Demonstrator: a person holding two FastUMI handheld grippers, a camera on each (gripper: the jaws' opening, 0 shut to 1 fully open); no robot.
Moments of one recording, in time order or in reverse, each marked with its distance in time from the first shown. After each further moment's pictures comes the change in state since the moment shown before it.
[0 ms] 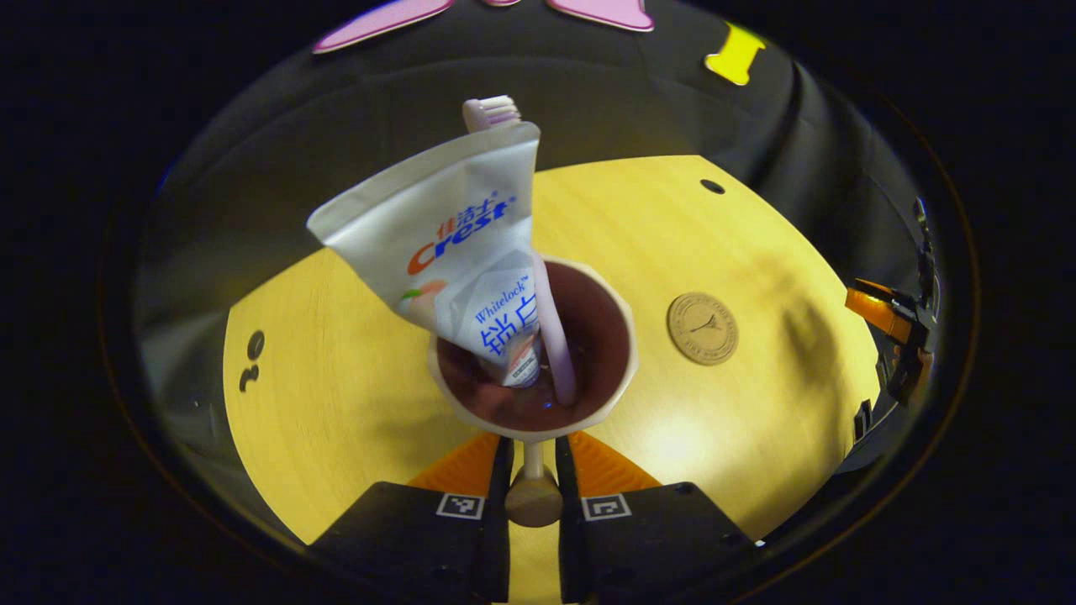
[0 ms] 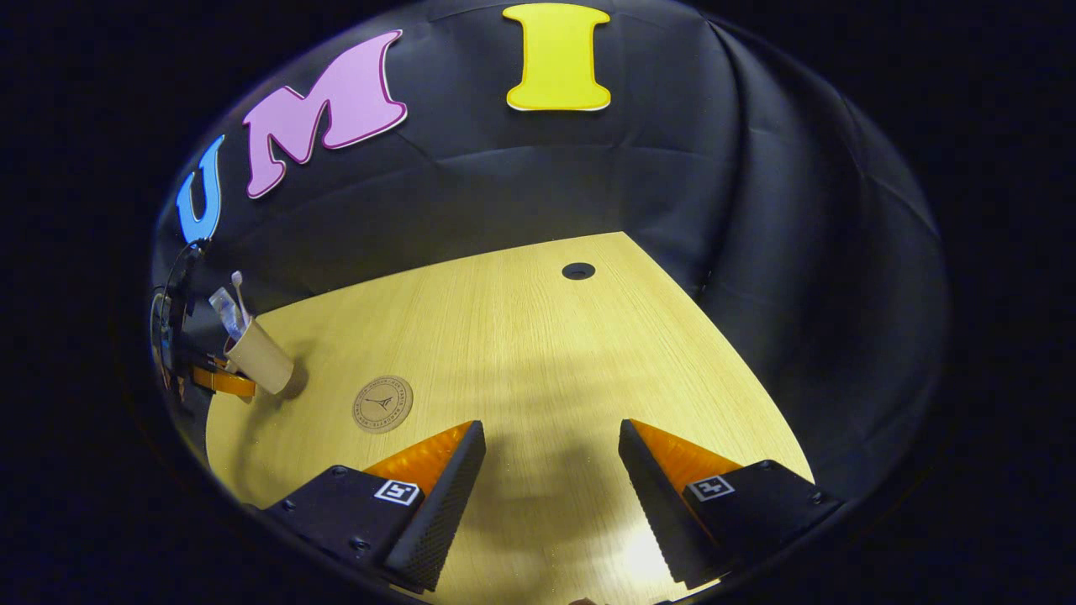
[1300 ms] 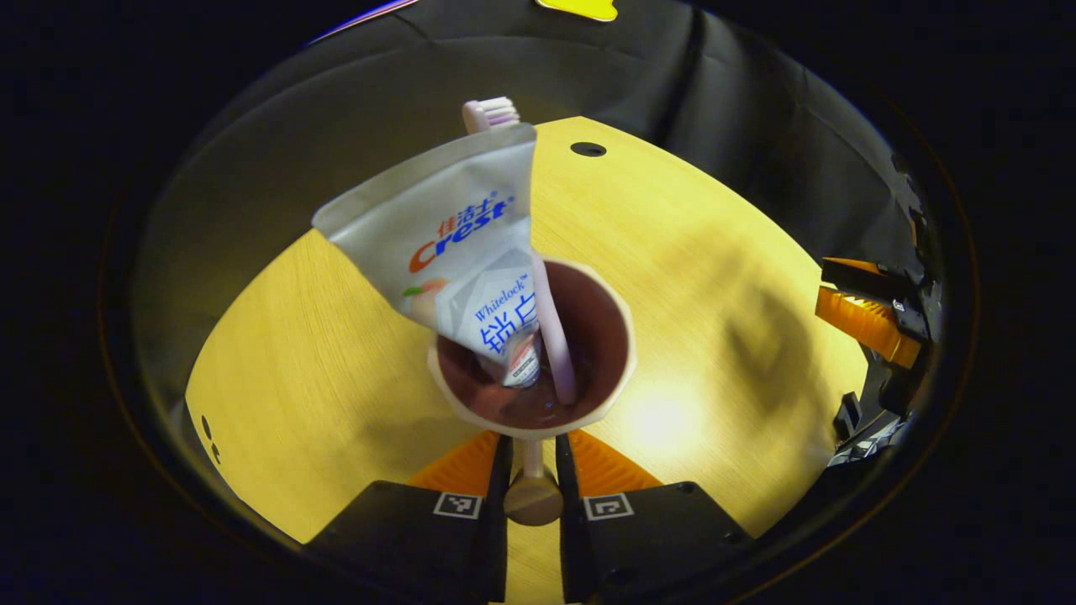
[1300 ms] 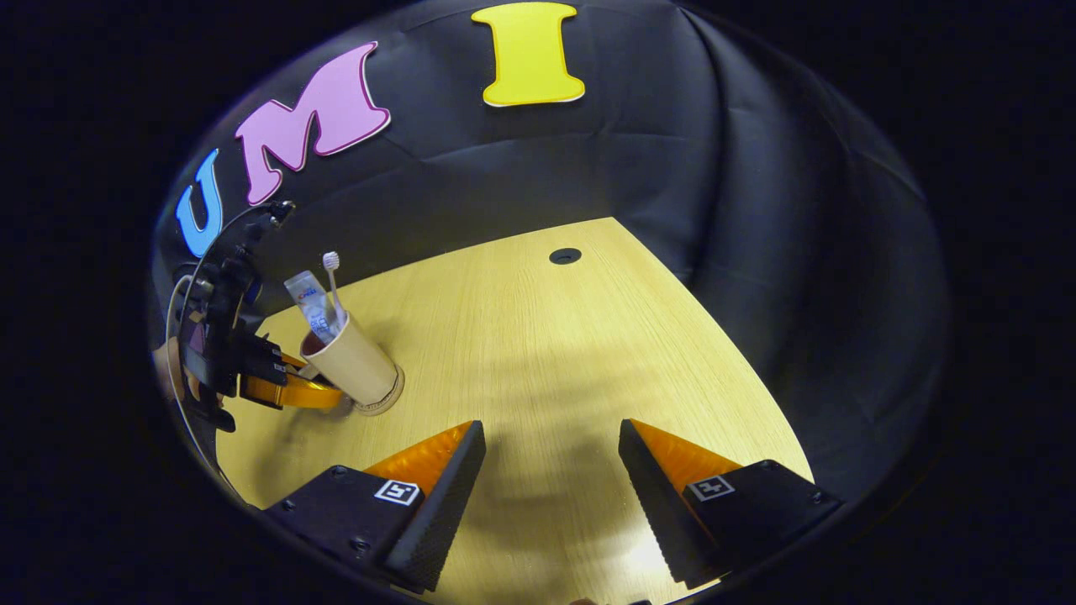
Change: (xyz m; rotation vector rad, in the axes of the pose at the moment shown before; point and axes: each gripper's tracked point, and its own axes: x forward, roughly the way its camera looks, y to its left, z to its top) left arm 0.062 -0.140 0.036 0.206 0.079 -0.124; right arm -0.012 -0.028 -0.020 0.025 0.032 0.037
